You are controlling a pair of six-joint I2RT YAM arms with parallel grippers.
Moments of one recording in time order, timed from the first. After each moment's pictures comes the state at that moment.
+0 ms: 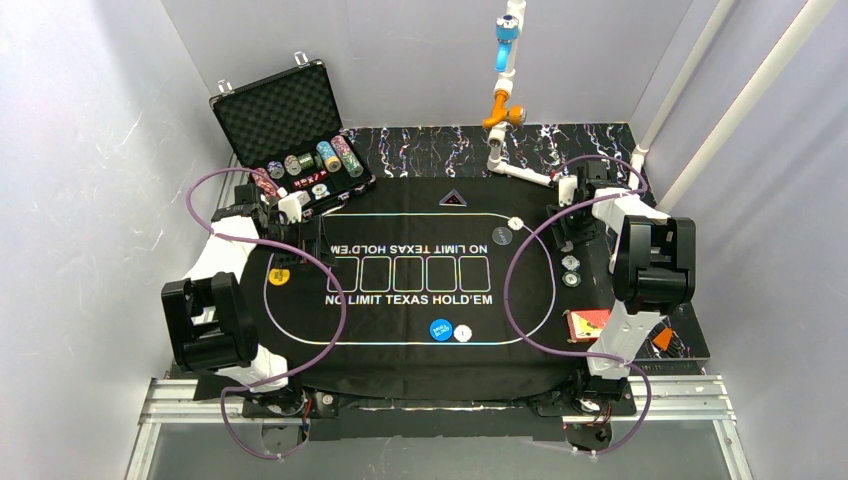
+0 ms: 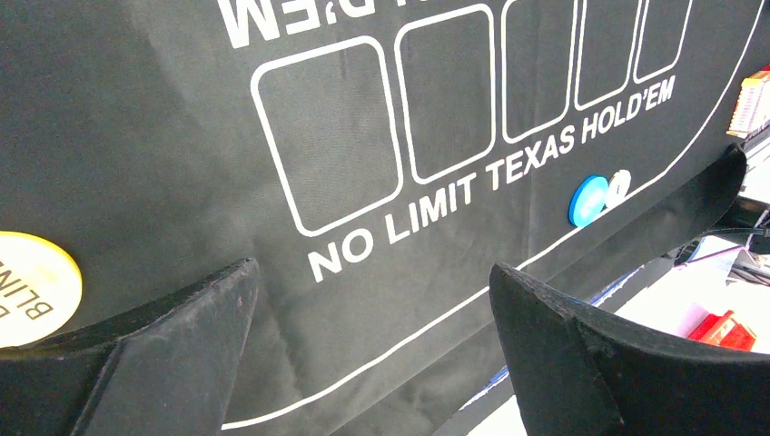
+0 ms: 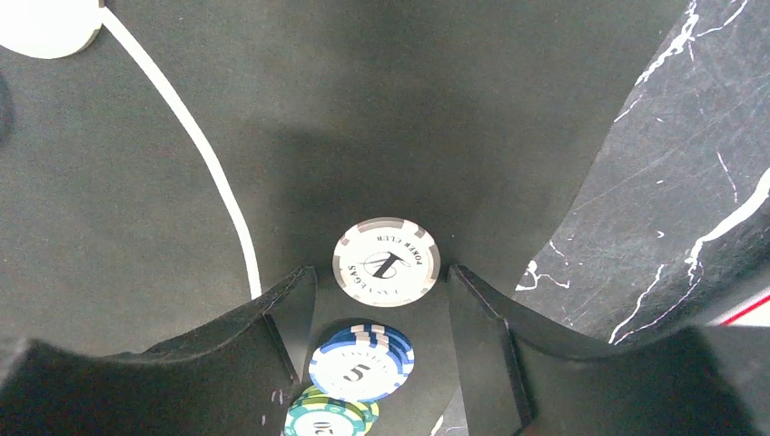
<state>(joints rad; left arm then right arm) 0.17 1.50 1.03 -0.86 0.64 0.20 -0.02 1.83 1.20 -0.59 -0.11 -0.32</state>
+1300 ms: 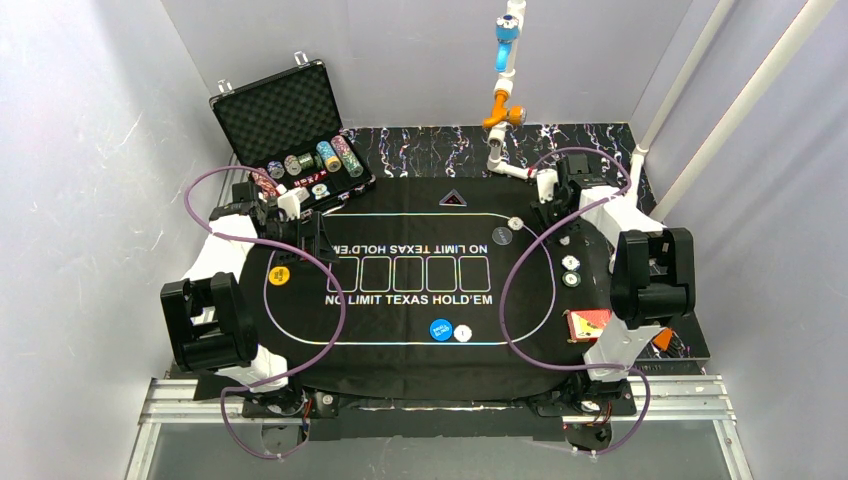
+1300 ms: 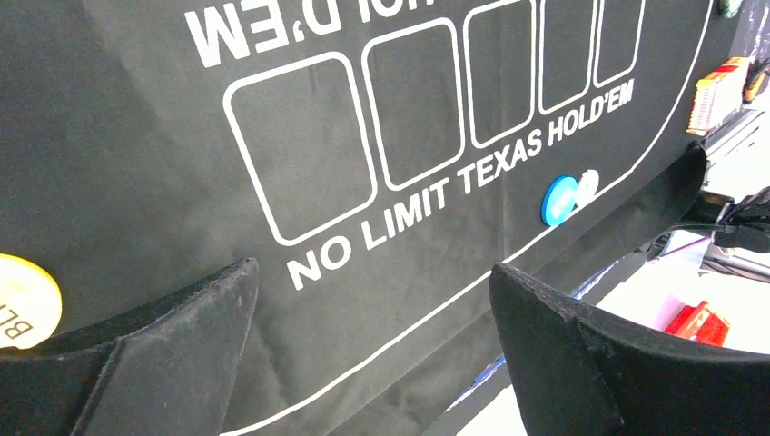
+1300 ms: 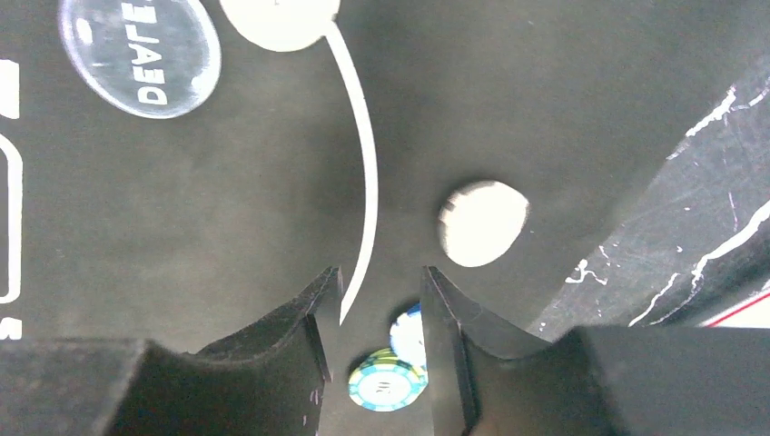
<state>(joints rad) 0.18 1.50 1.05 -0.87 0.69 0.20 0.09 1.74 1.21 -0.66 -0.10 -0.34</state>
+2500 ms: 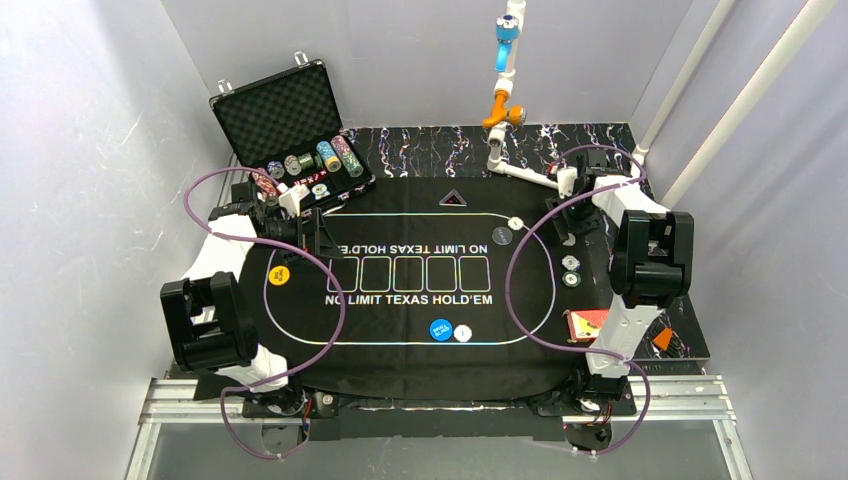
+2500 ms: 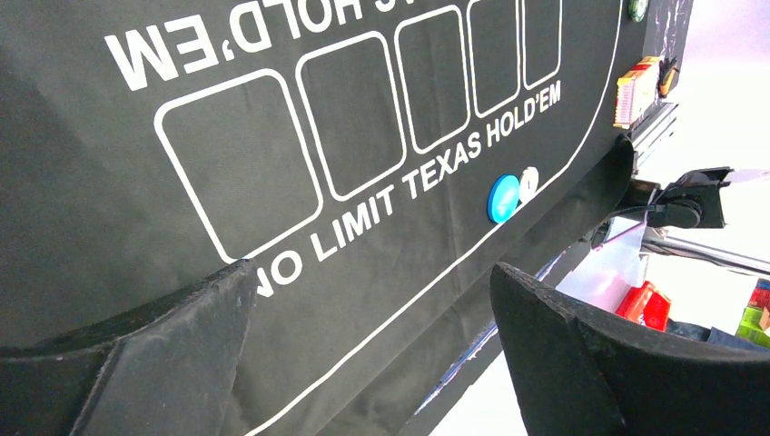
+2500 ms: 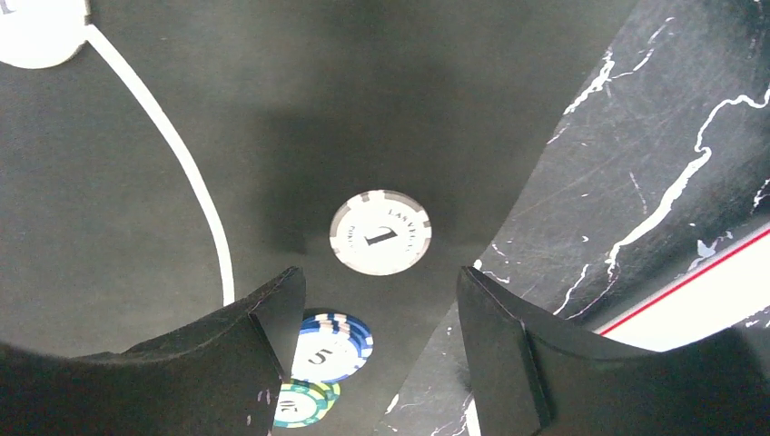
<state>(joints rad) 0.19 1.50 1.05 -0.87 0.83 0.18 -0.01 1.87 1.32 -0.70 -0.06 -0.40</state>
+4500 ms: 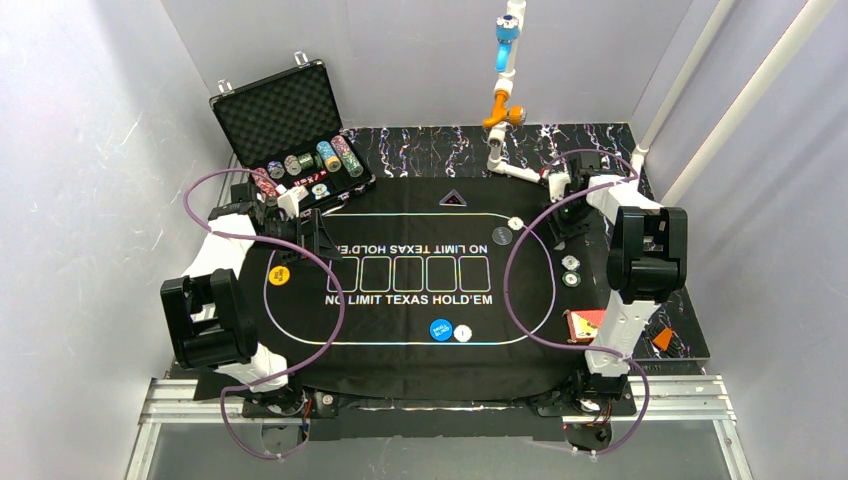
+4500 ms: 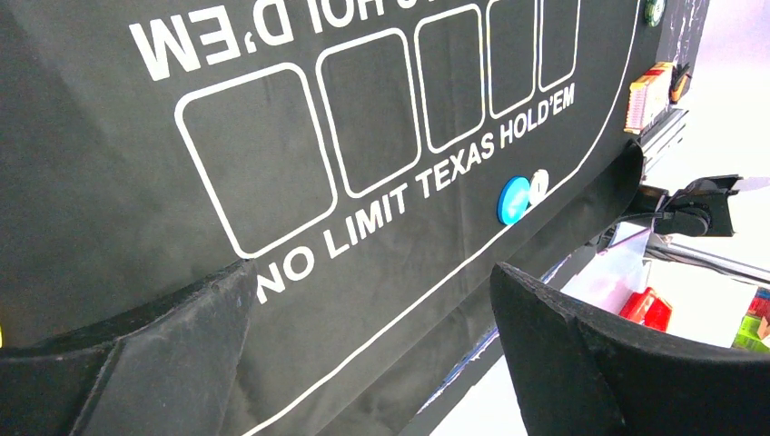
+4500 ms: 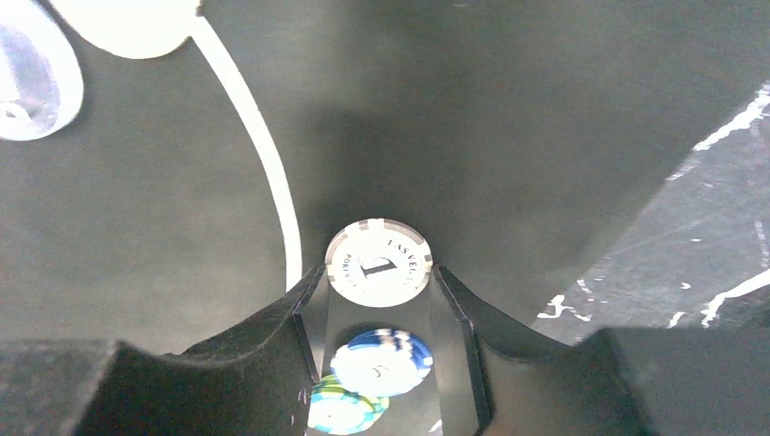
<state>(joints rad) 0.20 1.52 1.05 -0.87 0.80 0.18 0.00 1.93 1.34 -0.73 -0.16 -0.39</state>
